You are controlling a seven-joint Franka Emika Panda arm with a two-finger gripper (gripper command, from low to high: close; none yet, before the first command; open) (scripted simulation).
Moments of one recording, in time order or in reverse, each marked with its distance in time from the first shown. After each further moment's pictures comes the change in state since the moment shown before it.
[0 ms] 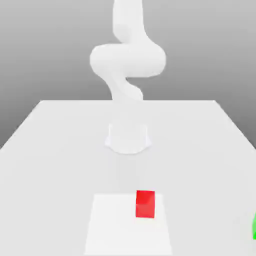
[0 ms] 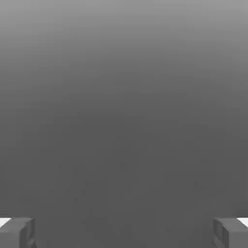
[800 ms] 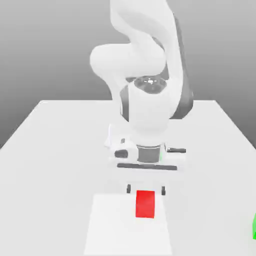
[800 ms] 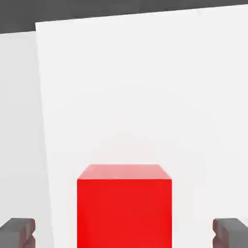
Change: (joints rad) arm 0.044 0.892 0.055 -0.439 -0.066 0.612 0.223
